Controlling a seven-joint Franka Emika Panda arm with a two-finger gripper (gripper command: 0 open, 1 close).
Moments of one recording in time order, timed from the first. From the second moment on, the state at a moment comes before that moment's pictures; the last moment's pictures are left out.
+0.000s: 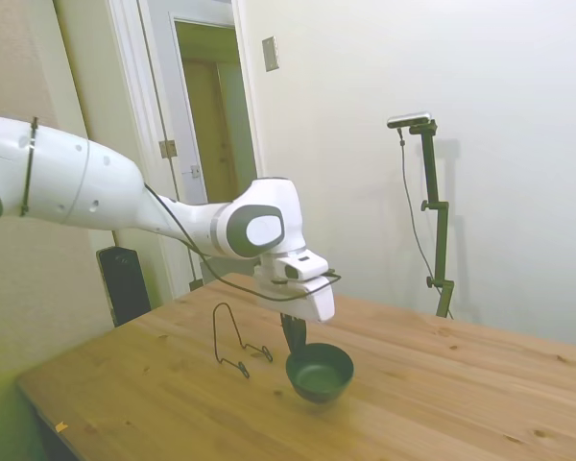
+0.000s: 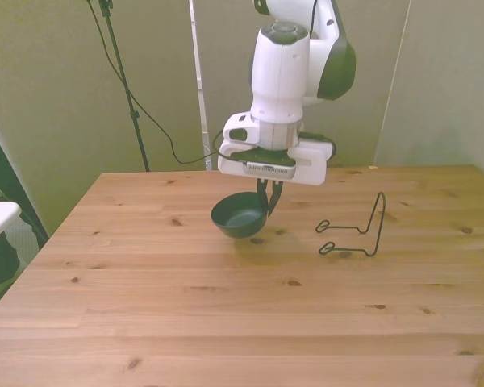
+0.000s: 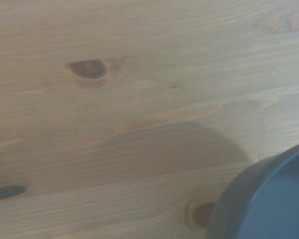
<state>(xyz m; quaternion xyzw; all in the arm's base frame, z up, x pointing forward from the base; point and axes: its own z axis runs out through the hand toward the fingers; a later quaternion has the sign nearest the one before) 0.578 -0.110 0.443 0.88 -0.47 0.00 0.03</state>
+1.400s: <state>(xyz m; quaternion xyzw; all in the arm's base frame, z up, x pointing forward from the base) 0.553 -0.108 0.481 0.86 -0.37 -0.10 -0.34</state>
